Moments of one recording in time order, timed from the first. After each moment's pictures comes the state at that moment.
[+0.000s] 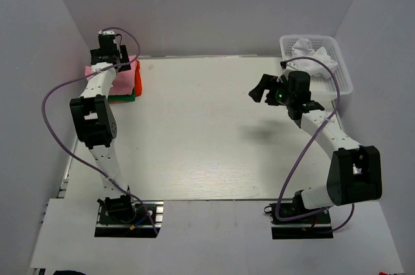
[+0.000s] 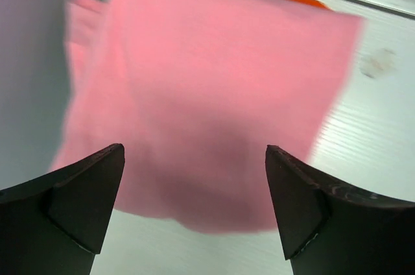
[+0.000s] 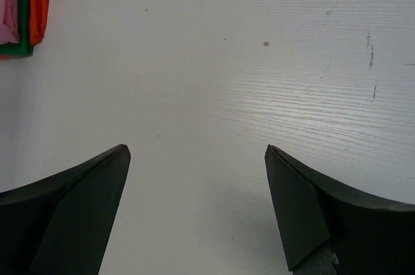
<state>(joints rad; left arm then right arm) 0.12 2.15 1.91 -0.41 -0.35 -0.01 0.20 1.42 0.96 -0.01 -0.30 0.35</state>
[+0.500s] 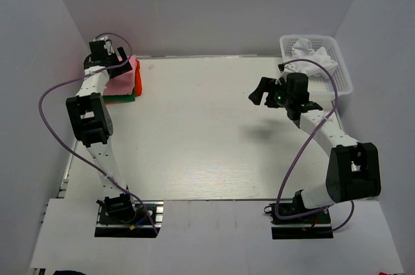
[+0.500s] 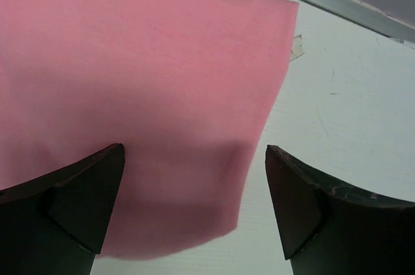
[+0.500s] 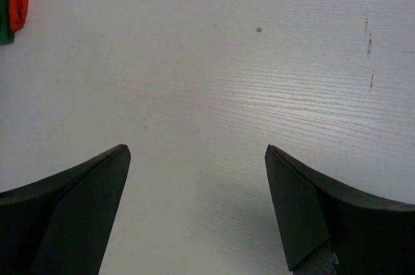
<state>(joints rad) 0.18 2.16 1.85 -0.37 0.07 -0.20 0.20 1.42 0.93 -0.02 -0.31 0.32</state>
